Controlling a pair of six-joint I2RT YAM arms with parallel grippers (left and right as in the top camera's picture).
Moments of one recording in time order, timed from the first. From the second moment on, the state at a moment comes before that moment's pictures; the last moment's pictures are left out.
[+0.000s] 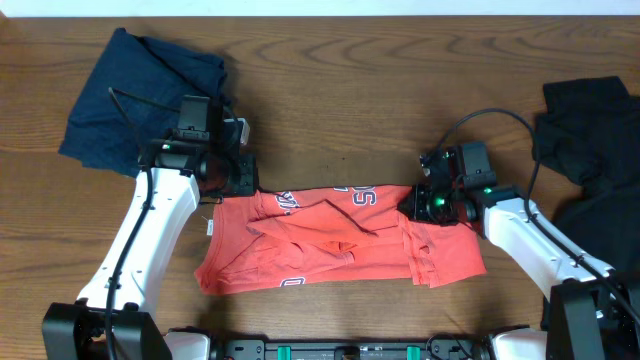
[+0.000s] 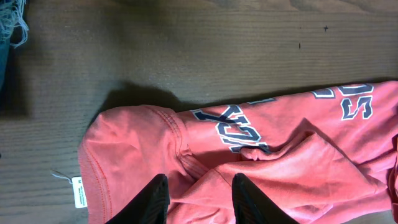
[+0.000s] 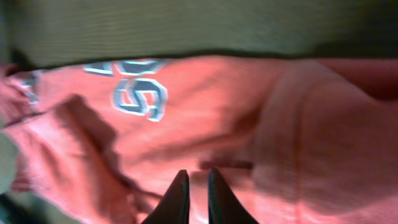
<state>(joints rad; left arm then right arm) -0.12 1.47 1.09 -0.89 0.24 -0.14 0.21 1.51 0.73 -0.41 -0.48 0.37</state>
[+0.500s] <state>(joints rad) -0.12 1.47 1.09 -0.93 0.24 -0.14 -0.19 1.42 0.94 -0.84 -0.39 0.10</state>
